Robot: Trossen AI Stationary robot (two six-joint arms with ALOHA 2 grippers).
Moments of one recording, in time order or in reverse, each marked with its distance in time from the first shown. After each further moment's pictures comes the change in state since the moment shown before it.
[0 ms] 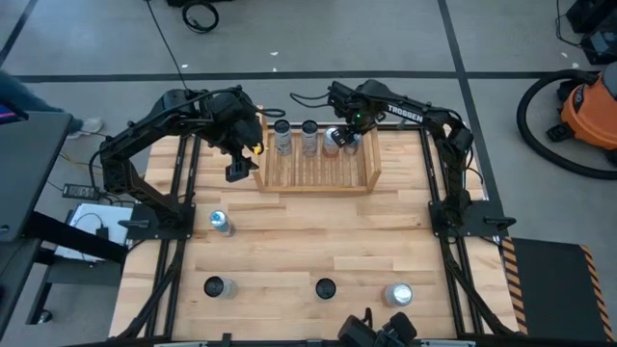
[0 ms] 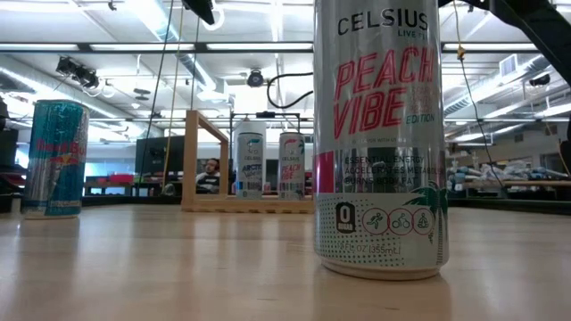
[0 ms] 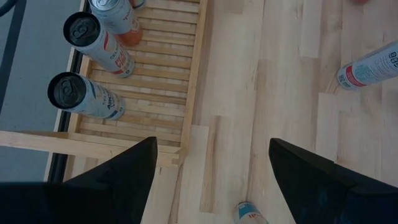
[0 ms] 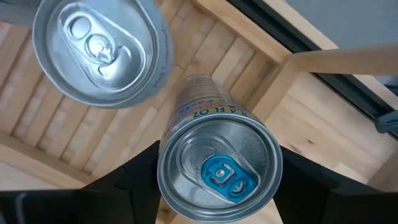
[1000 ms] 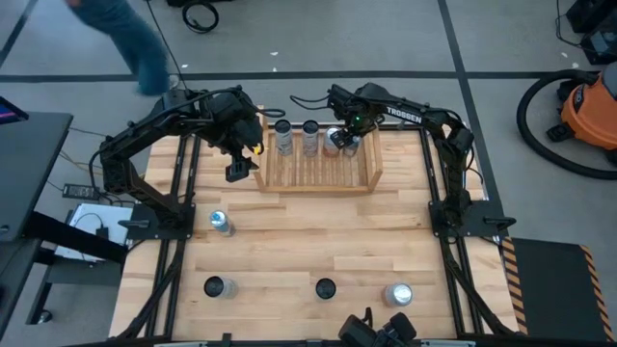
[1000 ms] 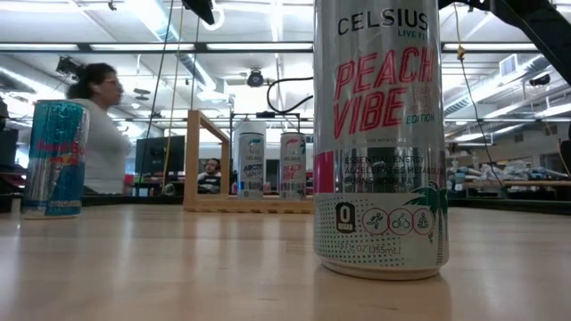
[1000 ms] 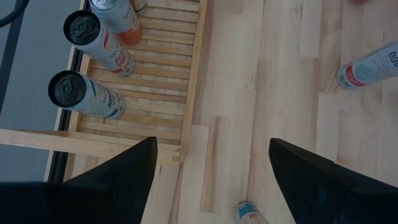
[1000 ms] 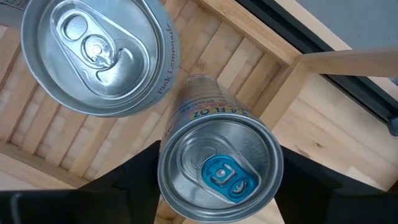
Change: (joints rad) left arm 0.000 0.000 0.000 0.000 0.000 0.002; right arm -0.002 -0.001 -0.049 0.048 0.000 0.011
